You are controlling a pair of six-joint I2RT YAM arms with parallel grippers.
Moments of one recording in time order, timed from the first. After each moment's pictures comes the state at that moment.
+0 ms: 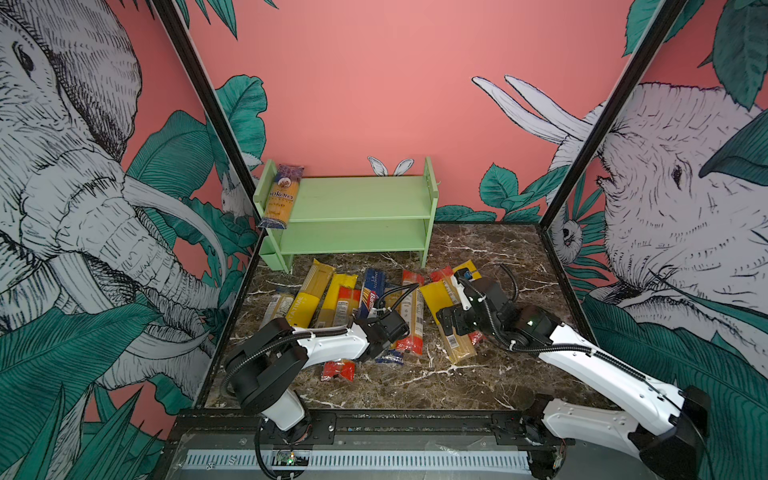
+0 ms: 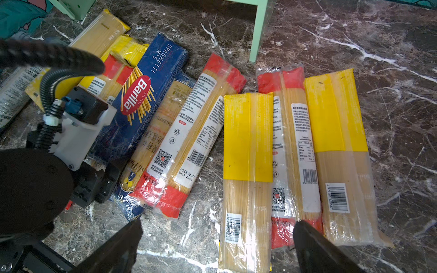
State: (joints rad) left arm -0.97 1.58 0.77 -0.52 -0.54 -0.63; right arm 0.81 1.10 0.97 -0.69 0.18 0.36
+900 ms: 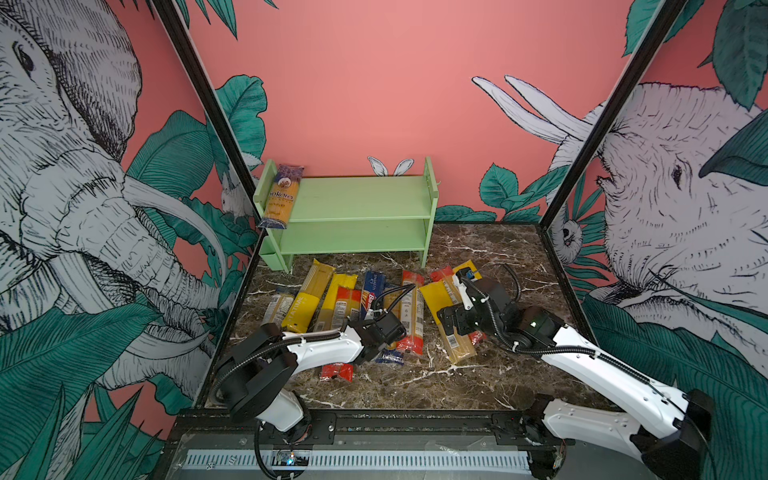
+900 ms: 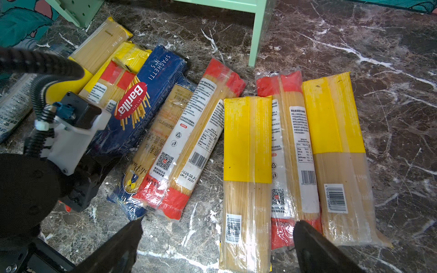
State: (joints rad) left arm -0.95 1.48 0.72 -0.55 -0.52 -0.62; right arm 0.81 1.08 0.97 -0.69 0.18 0.36
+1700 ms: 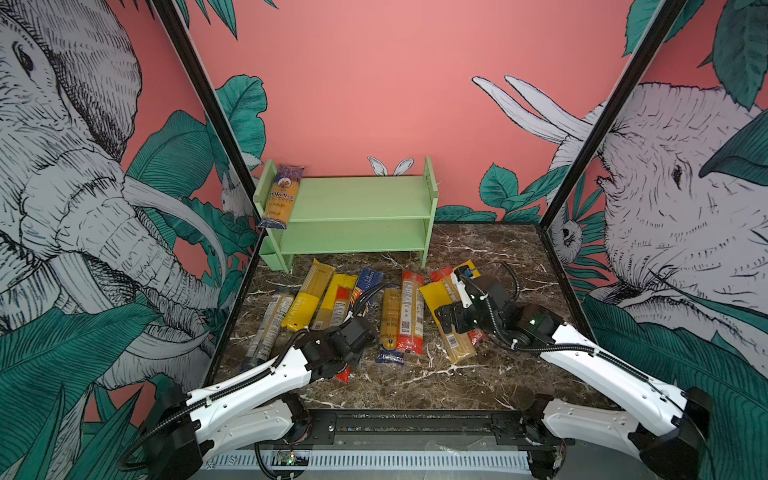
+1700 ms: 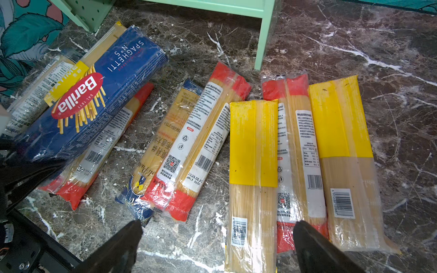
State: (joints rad) left arm -0.95 0.98 0.67 -0.80 -0.48 -0.41; right arm 0.81 1.10 1.00 -0.68 0.15 0.36
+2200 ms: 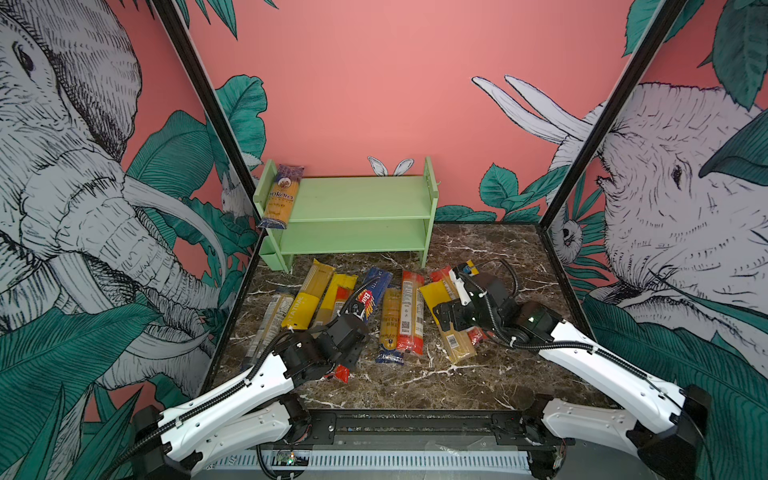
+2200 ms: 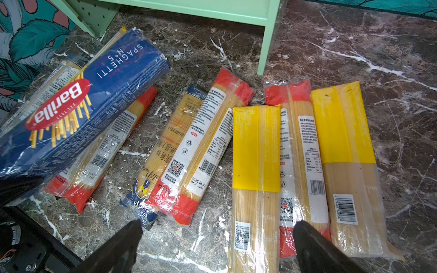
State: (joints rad) left arm -0.95 0.86 0.76 -0.90 -0.37 -0.37; right arm 0.81 1.12 1.02 -0.68 0.15 0.36
